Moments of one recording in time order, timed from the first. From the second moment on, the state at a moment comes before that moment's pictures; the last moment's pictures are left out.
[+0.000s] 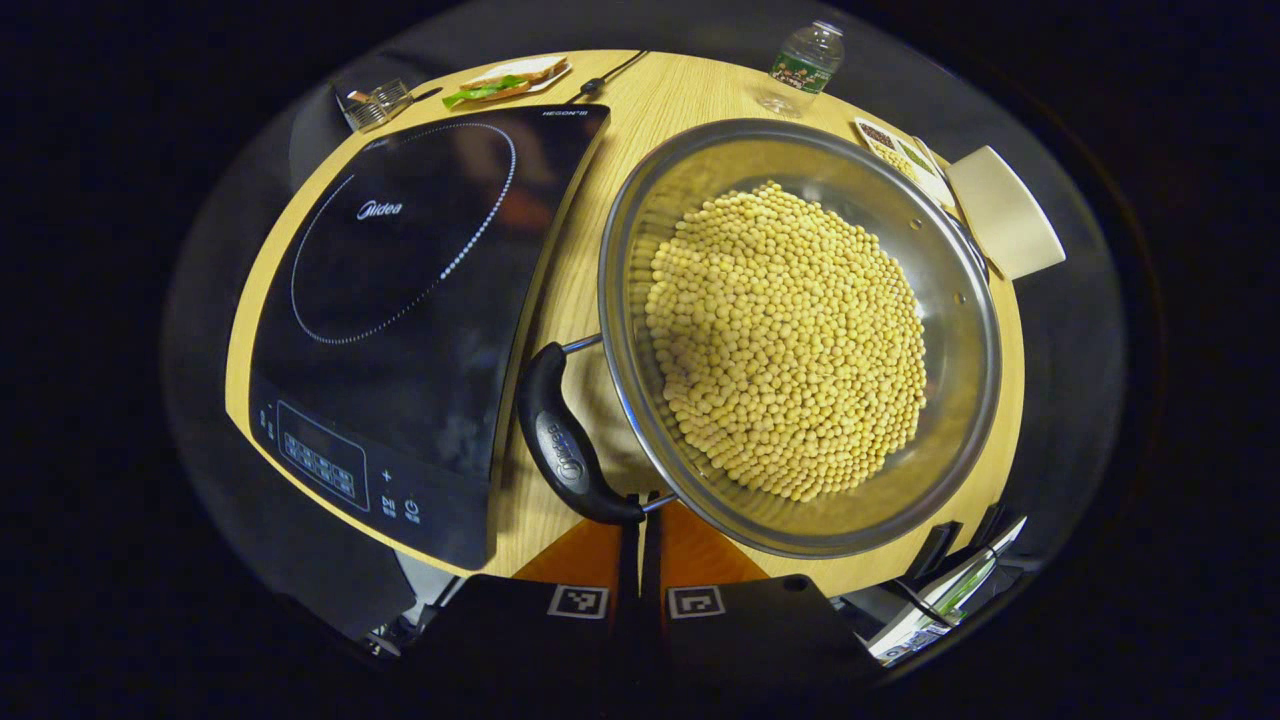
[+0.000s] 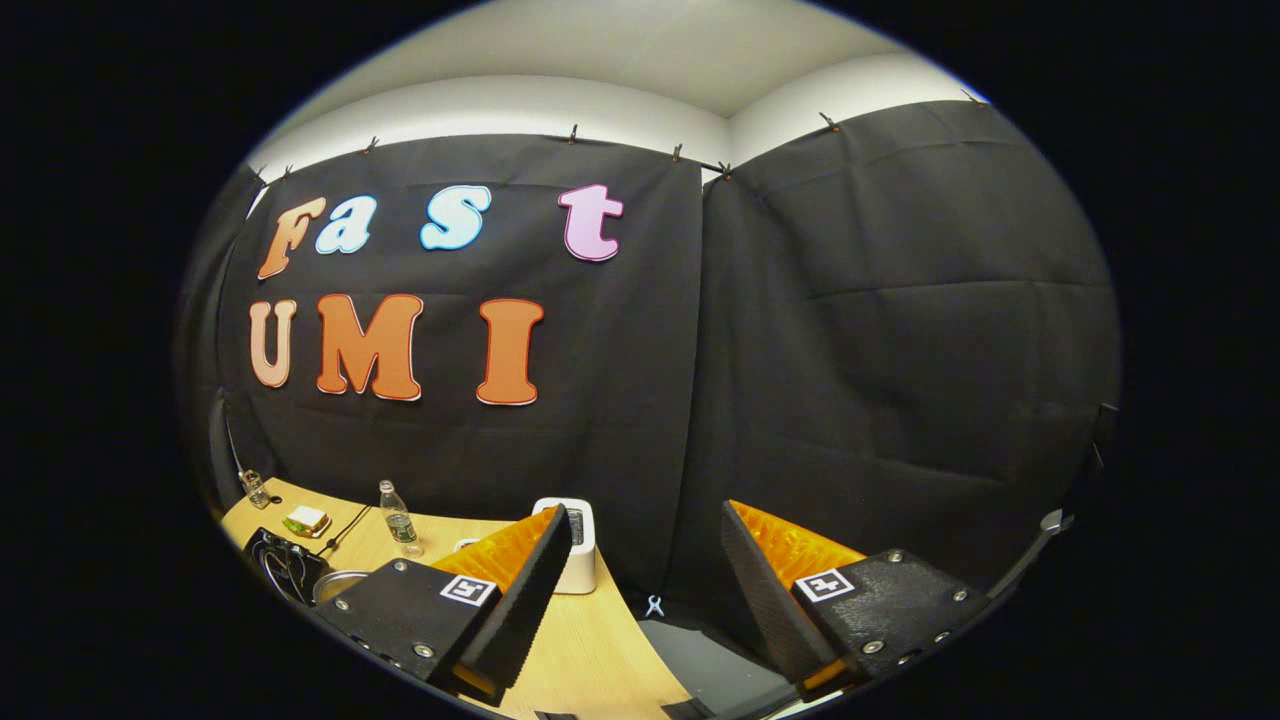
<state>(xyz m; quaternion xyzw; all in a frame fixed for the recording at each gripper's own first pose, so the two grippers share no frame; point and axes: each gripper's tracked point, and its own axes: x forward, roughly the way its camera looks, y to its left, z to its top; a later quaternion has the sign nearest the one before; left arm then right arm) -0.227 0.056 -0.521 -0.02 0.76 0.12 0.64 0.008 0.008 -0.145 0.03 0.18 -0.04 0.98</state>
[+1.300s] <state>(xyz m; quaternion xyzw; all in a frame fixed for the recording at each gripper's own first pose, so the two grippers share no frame) -0.100 0.097 -0.544 0.08 0.65 -0.03 0.75 0.033 0.200 -0.264 0.11 0.36 0.07 0.92</state>
